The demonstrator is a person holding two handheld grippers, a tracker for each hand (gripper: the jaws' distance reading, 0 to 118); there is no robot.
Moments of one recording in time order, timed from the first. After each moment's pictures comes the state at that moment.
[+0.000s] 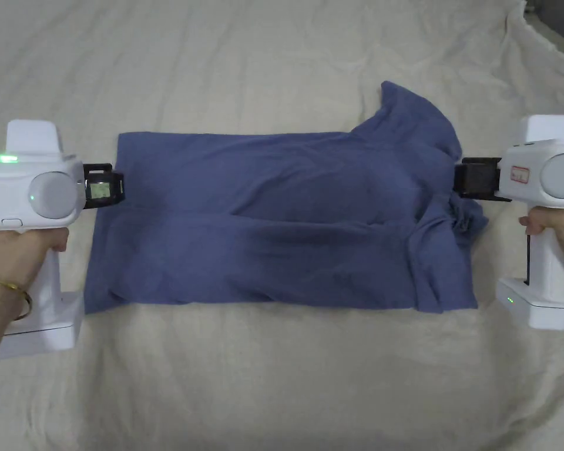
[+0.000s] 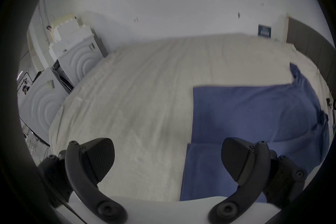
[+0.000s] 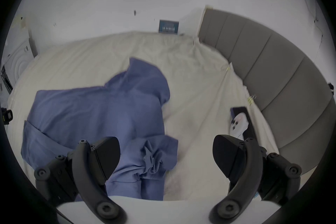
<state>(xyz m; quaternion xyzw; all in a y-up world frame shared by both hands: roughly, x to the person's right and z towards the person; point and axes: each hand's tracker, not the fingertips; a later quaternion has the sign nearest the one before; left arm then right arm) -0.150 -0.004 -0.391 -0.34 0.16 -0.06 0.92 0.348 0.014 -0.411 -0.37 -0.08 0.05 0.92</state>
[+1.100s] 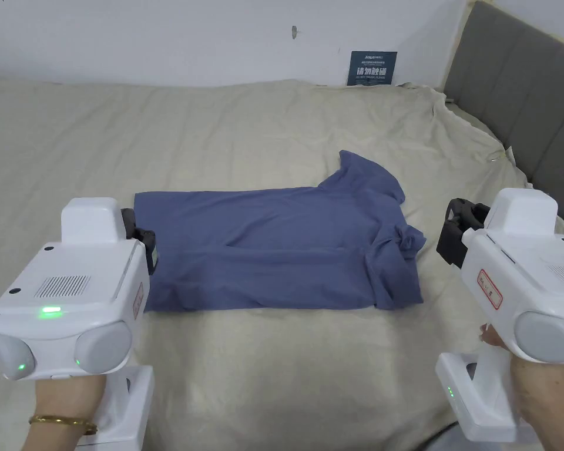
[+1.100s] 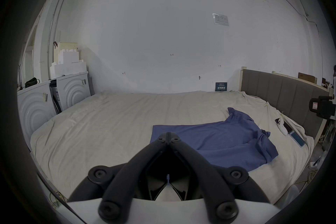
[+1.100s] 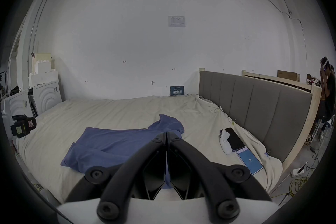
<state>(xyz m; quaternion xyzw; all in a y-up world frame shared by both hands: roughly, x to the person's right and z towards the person) -0.083 0.052 -0.166 -0.13 0.04 -0.01 0.99 0.291 0.064 -0.151 -0.11 -0.04 -0.01 0.99</state>
